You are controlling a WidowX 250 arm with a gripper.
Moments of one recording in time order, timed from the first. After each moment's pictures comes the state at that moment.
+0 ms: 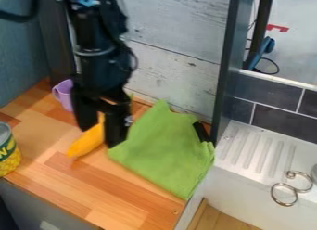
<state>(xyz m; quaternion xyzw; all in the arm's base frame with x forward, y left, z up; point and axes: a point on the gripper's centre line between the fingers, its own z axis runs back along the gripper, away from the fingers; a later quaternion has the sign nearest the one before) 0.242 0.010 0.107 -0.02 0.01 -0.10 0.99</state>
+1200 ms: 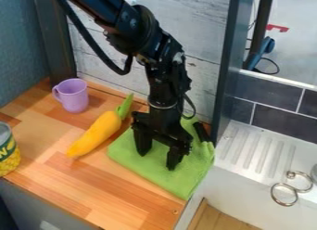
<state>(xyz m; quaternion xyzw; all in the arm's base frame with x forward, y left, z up) 0.318 -0.022 0.015 0.02 -0.01 -0.04 1.00</state>
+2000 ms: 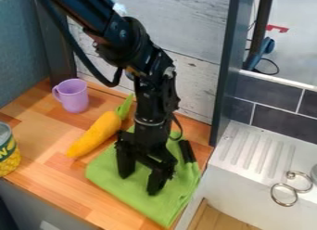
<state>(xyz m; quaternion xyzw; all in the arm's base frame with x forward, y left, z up) 0.263 -0.018 0.002 0.02 0.09 -0.06 0.99</state>
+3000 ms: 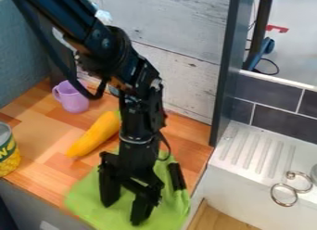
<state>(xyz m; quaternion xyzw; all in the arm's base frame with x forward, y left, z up) 0.207 -0.027 -0.003 -0.02 0.18 -0.06 0.98</state>
